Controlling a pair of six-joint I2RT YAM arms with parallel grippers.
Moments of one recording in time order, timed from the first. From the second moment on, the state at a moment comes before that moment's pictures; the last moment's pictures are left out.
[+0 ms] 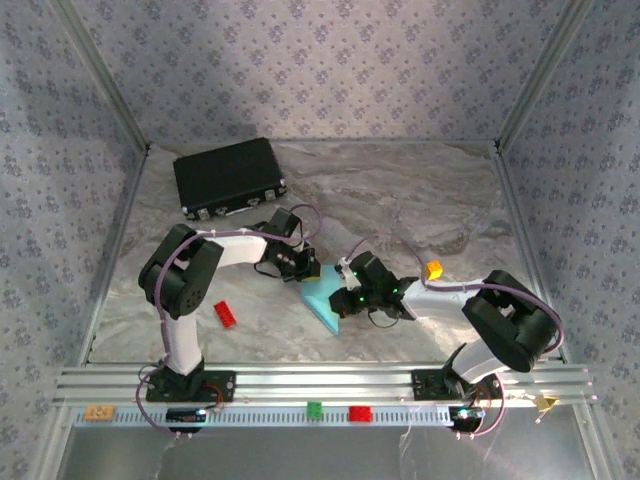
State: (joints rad) left arm -0.60 1.90 1.03 -0.27 0.61 -0.66; right arm 0.80 1.49 0.54 0.10 -0.33 0.51
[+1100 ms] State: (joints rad) left arm -0.60 1.89 1.02 -0.27 0.59 -0.66; right arm 0.80 1.53 0.55 0.09 -0.33 0.51
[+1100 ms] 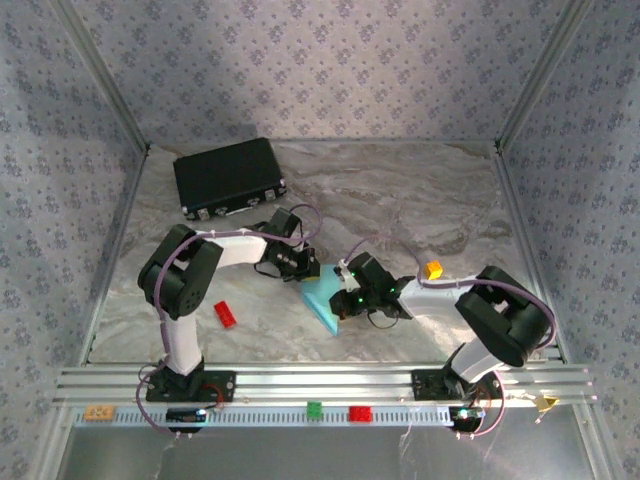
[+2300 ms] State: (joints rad) left arm -0.62 1.62 0.78 -0.08 0.62 -0.84; right arm 0.74 1.57 0.58 0.08 -0.36 0.48
